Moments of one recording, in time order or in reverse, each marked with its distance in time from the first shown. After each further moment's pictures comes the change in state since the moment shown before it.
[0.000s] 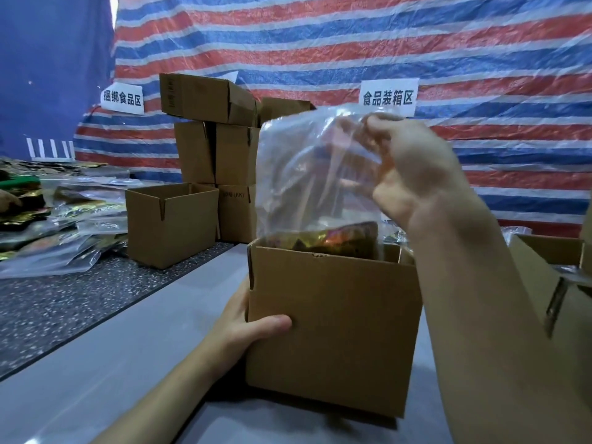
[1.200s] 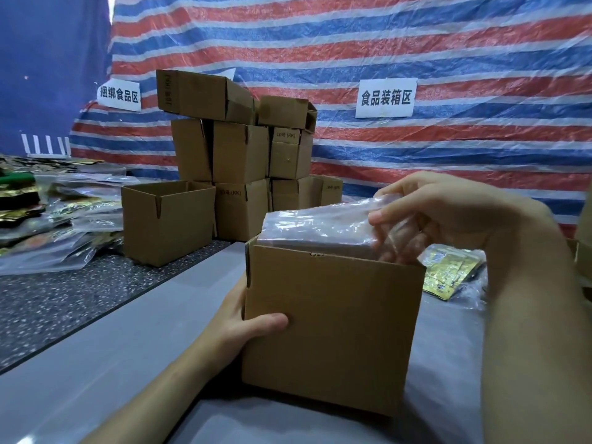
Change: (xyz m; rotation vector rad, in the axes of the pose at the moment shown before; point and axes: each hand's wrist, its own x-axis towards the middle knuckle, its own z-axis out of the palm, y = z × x) left_hand 0.001 -0.004 -0.001 0.008 0.076 0.001; right_hand 0.002 -0.011 -0.074 -0.706 -0.594 0.426
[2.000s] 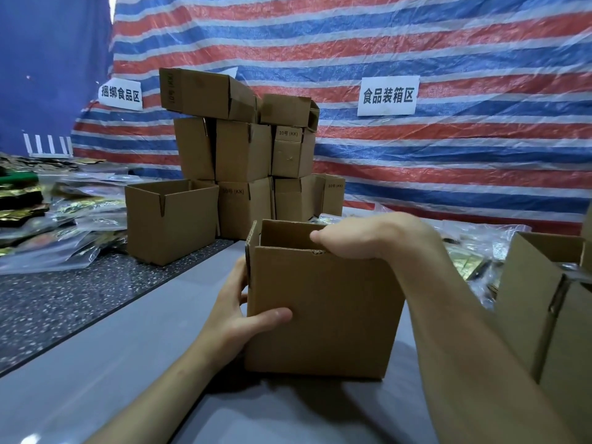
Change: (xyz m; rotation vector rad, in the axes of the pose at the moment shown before) left_hand 0.004 -0.001 -0.009 0.174 0.137 0.097; right_hand 0.048 -0.013 0.078 -0.703 0.056 0.303
